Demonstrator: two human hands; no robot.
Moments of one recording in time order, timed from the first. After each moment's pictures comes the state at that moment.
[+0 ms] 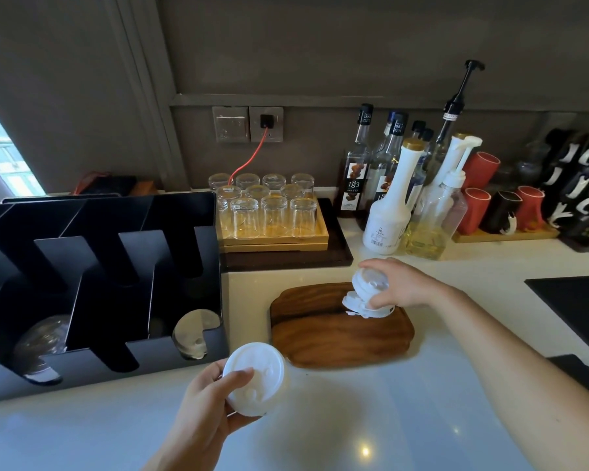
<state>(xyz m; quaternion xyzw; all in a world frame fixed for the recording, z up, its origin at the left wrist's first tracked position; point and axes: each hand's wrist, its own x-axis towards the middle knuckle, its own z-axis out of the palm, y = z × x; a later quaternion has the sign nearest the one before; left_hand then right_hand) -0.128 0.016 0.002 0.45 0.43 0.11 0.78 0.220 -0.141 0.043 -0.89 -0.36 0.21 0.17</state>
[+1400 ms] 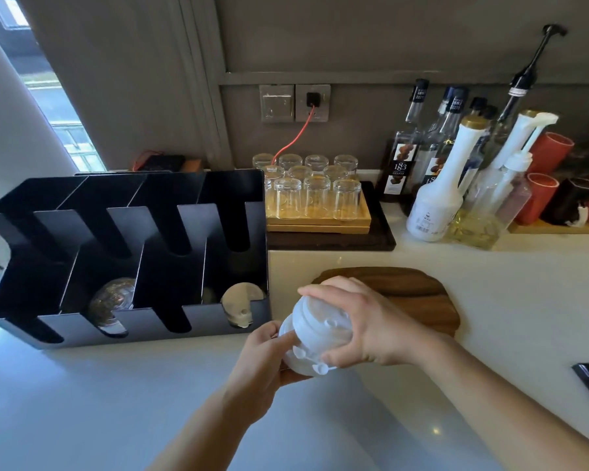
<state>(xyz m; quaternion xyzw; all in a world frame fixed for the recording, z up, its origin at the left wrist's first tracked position) -0.118 0.021 0.006 0.49 0.35 0.08 0.79 0.043 -0.099 0.067 -0.75 -0.59 0.19 0.22</state>
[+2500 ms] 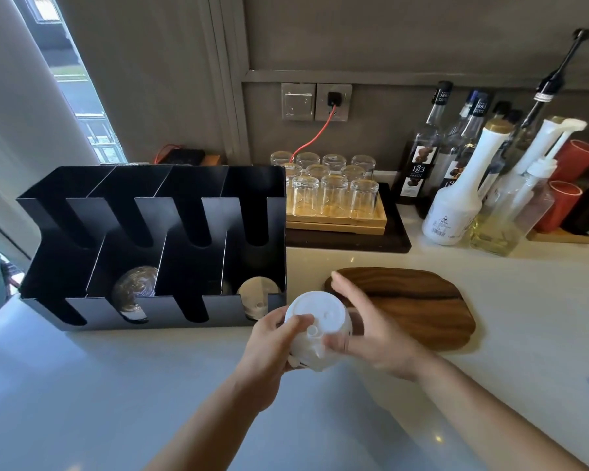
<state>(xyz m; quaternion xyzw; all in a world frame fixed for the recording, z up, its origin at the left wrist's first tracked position) -0.125 0.027 0.012 0.54 0.33 0.14 0.76 0.016 -0.101 0.049 -0.72 -0.44 0.36 0.41</state>
